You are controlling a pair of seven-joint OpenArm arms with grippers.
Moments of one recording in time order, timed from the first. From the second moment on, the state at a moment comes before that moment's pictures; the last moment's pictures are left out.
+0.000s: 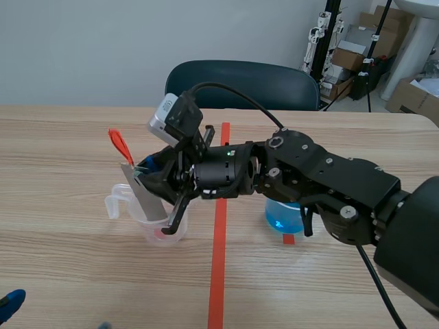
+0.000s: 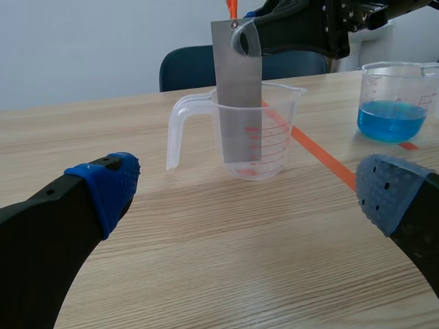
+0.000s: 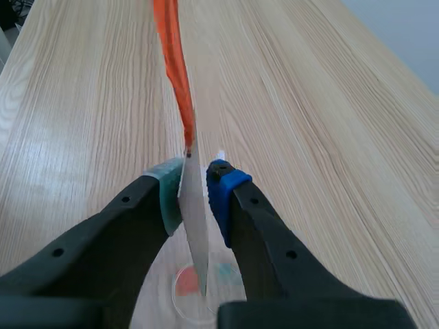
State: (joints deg) left arm 35.7 -6.6 -6.0 58.0 14.5 -11.6 -81.7; right arm 23.4 10.7 -45.2 61.8 2.0 39.9 15.7
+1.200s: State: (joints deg) left arm 35.6 -6.6 -6.0 58.0 14.5 -11.6 -81.7; right arm 23.4 10.8 -45.2 61.8 -0.1 39.9 14.5
